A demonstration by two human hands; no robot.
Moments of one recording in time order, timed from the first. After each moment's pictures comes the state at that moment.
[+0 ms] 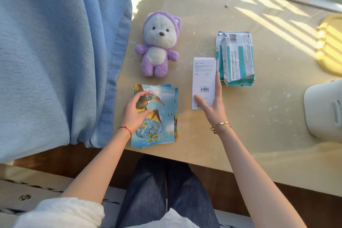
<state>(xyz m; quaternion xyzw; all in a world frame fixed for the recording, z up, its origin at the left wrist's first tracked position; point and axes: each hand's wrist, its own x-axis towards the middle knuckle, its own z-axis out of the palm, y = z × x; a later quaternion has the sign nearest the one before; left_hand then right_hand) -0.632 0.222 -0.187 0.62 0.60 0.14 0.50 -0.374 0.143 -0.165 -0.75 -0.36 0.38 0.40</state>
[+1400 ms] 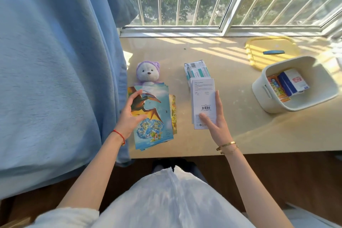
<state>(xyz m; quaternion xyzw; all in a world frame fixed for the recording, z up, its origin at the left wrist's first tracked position) -0.650 0.221 0.027 0.59 0.45 0.19 0.65 -0.427 0.031 0.034 -0.72 -0.31 0.34 0.51</state>
